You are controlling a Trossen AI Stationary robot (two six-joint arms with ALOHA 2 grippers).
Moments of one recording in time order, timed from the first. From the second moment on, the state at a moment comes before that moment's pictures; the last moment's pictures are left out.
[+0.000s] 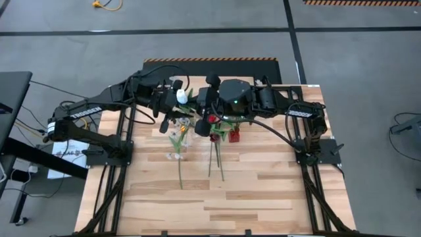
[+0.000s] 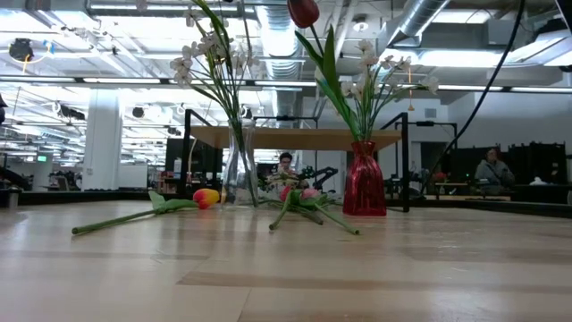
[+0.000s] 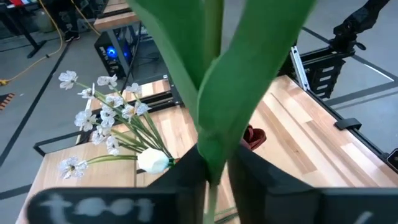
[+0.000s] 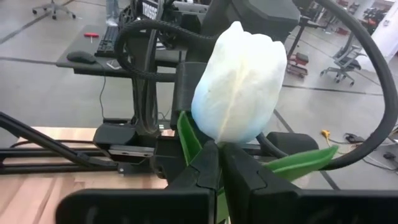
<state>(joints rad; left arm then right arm) 0.31 1.21 1.34 -0.51 0.45 0.36 0.06 1.92 2.33 -0.68 0.28 -0.17</state>
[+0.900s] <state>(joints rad) 0.26 0.99 1.34 -0.54 0.24 0.30 0.06 1.92 2.33 -0.69 0.40 -0.09</state>
